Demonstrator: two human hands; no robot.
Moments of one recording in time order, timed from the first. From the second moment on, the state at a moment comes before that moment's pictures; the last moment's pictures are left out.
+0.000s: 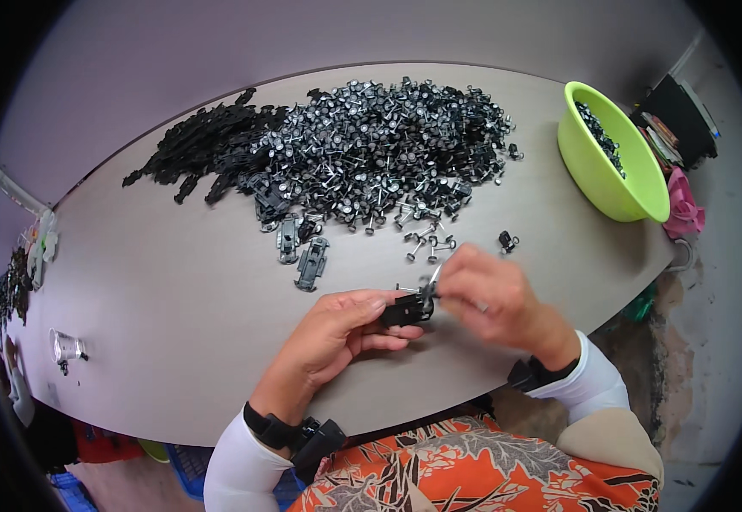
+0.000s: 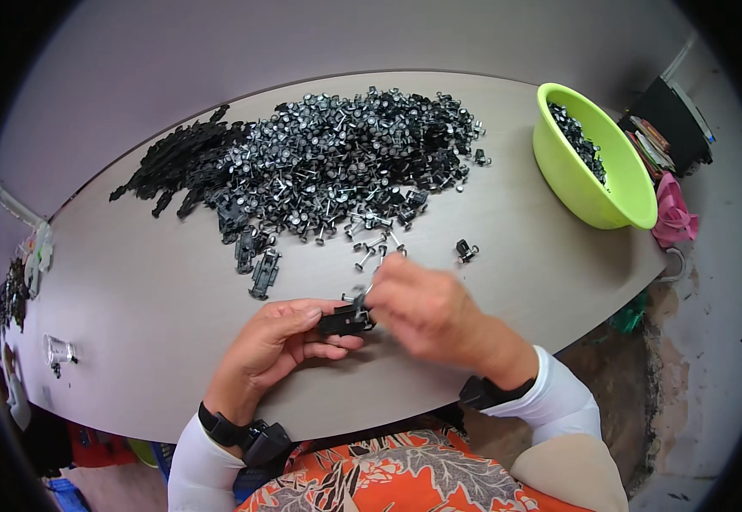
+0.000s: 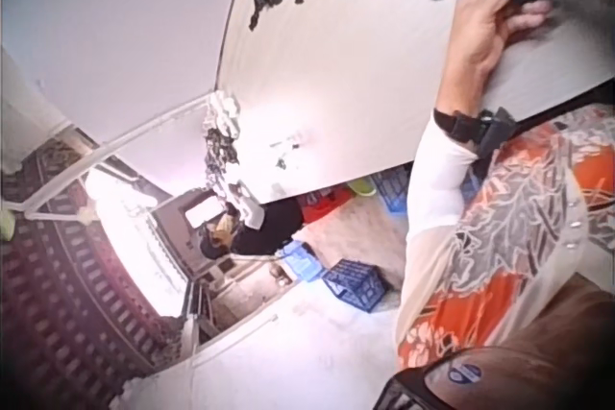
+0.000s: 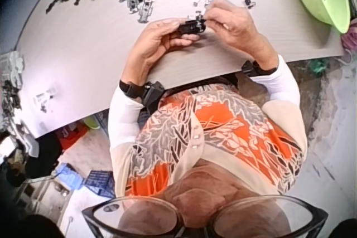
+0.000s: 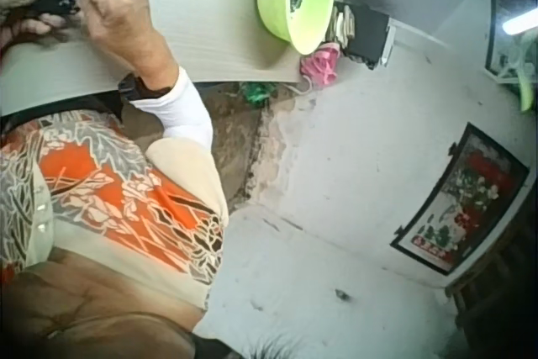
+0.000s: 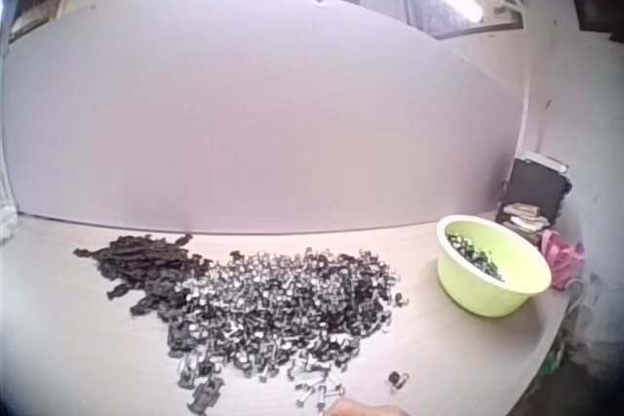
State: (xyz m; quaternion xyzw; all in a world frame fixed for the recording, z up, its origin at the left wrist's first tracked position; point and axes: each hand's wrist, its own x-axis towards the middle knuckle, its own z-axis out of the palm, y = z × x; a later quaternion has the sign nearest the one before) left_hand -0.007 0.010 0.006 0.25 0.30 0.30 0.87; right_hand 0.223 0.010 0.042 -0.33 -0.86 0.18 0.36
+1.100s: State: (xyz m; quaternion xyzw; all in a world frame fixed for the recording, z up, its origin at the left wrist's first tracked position) left_hand -0.007 -0.002 0.005 0.31 0.31 0.36 0.82; right_hand 0.184 -0.010 0.028 -0.31 -0.87 0.19 0.34
